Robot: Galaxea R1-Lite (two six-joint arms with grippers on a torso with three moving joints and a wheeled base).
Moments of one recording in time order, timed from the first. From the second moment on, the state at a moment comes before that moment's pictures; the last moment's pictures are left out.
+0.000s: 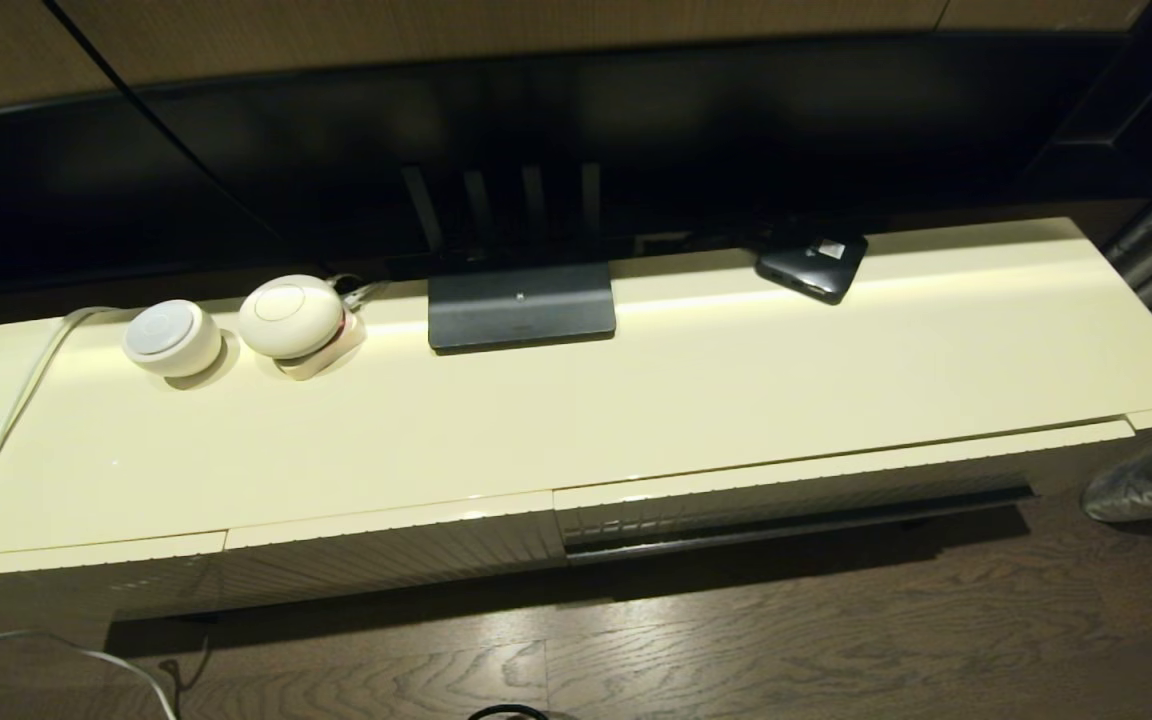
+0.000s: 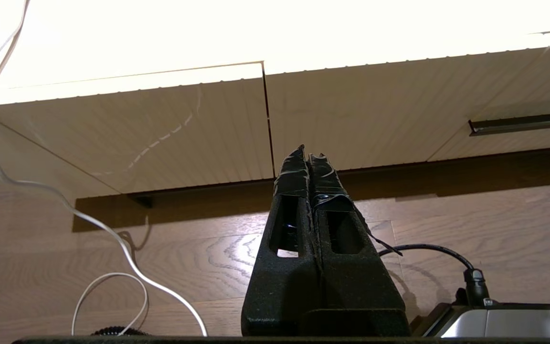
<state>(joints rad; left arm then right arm) 0.01 0.00 0.00 0.00 0.00 0.00 0.41 0.99 -0.37 0.21 -0.11 -1.04</state>
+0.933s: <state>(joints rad) 0.01 0.00 0.00 0.00 0.00 0.00 0.43 1.58 -0.51 -0.14 0.08 -1.15</state>
